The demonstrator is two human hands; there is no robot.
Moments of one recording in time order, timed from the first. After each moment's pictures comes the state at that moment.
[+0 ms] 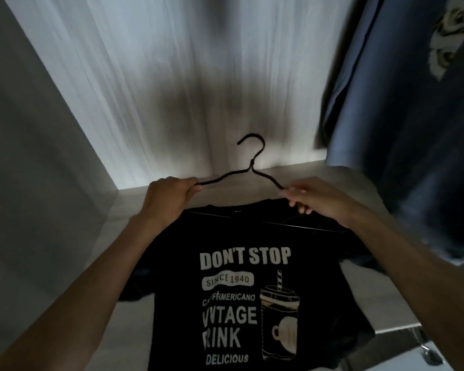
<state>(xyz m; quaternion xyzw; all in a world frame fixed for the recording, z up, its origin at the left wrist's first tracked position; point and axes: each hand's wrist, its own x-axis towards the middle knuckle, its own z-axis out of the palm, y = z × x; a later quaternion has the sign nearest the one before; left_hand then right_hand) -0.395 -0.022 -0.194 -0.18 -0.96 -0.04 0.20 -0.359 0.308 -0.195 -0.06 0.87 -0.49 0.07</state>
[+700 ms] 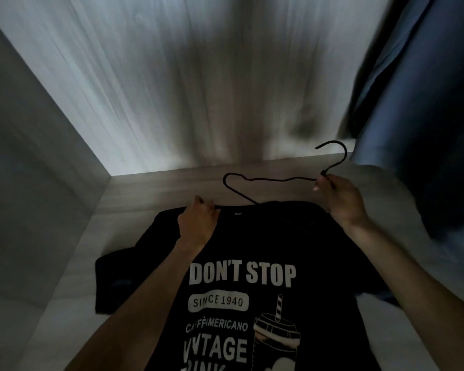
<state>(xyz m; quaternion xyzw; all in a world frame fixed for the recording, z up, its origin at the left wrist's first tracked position) -0.463 0.042 -0.331 0.03 -0.99 -0.11 0.05 -0.463 0.358 -0.292 0.07 0.89 -0.43 -0.12</state>
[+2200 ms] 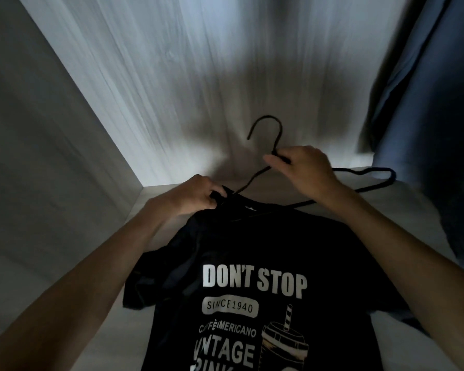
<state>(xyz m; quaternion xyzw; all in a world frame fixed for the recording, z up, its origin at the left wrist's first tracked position) -0.461 0.019 -0.176 -0.16 -0.97 -0.15 -0.09 -0.479 0.280 -0.177 -0.19 0.92 -0.29 -0.17</state>
